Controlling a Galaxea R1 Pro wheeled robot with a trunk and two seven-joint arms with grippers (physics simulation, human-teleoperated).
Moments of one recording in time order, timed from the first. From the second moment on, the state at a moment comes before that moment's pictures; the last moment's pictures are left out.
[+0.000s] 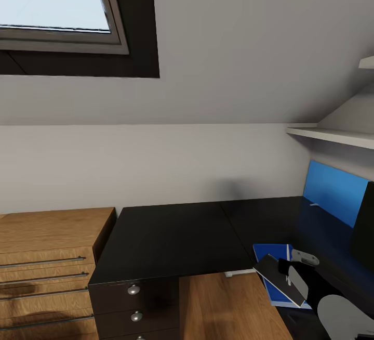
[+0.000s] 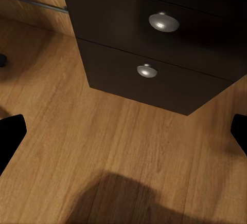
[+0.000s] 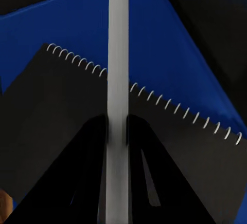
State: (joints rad) left arm 0.04 0.03 -0.43 -0.97 0.62 0.03 0.61; right arm -0.67 -0.20 -0.06 -0.36 -0.27 0.26 -0.20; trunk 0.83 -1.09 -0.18
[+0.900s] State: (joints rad) left arm 0.04 0.03 -0.43 -0.97 0.63 0.03 0.61; right arm -0.67 -0.20 -0.06 -0.35 -0.28 0.25 -0.20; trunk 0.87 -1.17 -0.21
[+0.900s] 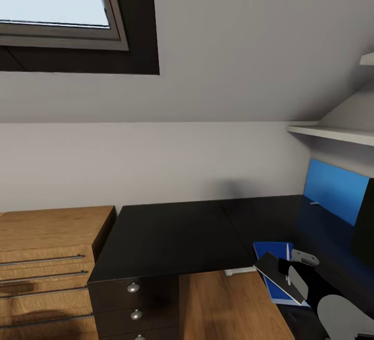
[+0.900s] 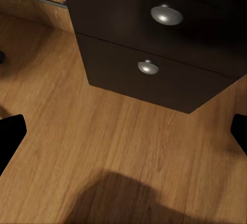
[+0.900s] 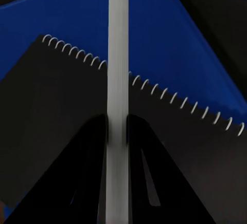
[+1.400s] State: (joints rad) left arm 0.04 0.03 -0.43 -0.97 0.63 0.03 0.61; right arm -0.67 -0.20 -0.06 -0.36 -0.28 0.25 -0.20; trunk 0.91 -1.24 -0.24
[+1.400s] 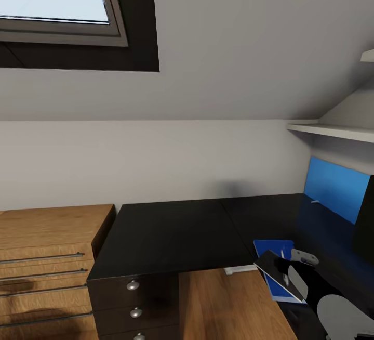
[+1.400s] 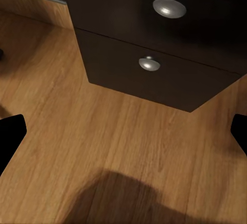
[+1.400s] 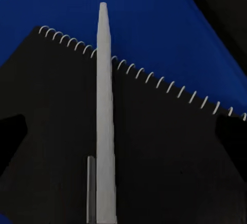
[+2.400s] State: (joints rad) left arm 0.04 0.03 -0.42 -0.95 0.63 0.03 0.61; right arm -0.44 0.01 -0.06 -1.29 -0.27 0.82 -0.23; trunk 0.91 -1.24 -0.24
